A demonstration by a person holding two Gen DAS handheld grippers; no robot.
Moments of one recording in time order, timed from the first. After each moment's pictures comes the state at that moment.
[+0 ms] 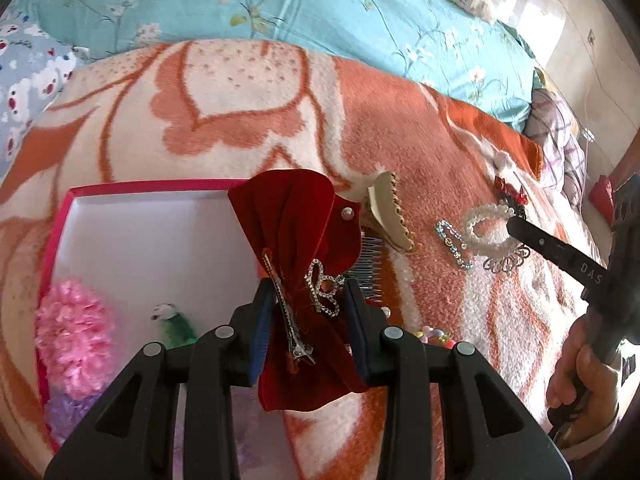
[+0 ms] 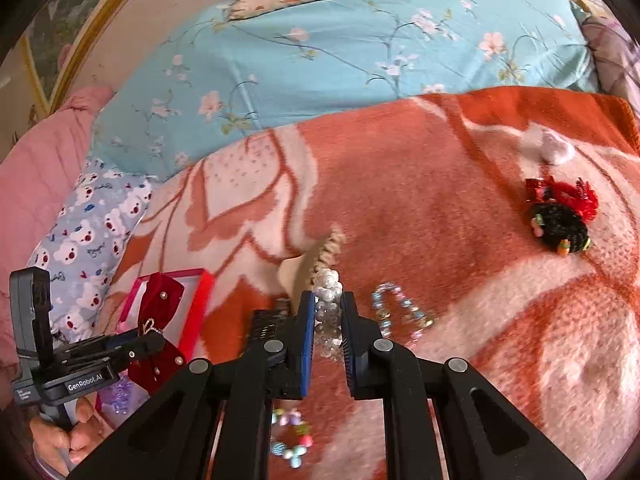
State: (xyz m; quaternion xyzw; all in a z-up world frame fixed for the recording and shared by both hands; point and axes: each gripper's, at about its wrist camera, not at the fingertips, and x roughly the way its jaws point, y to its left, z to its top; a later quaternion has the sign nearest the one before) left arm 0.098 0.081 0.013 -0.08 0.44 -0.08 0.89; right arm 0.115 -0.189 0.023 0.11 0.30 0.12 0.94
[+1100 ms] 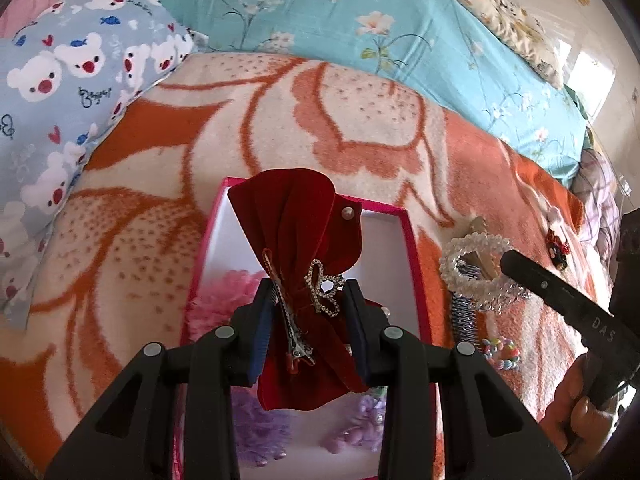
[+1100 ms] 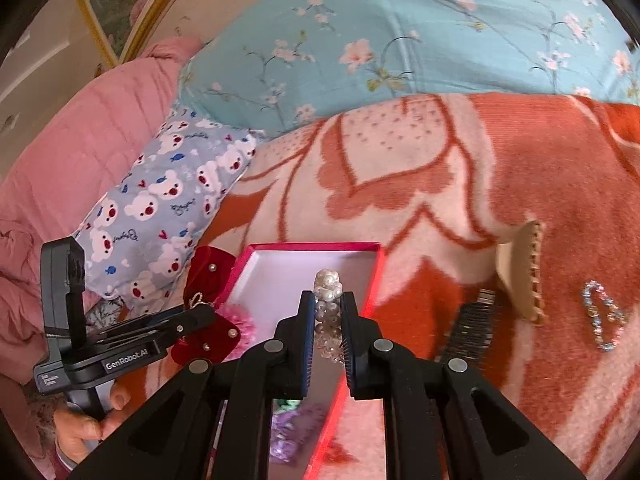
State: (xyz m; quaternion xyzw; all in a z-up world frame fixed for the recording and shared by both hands) left arm 0.068 0.211 0.020 -0.12 0.42 0.02 0.90; right arm 0.119 -0.018 0.025 0.09 0.31 0.26 0.91
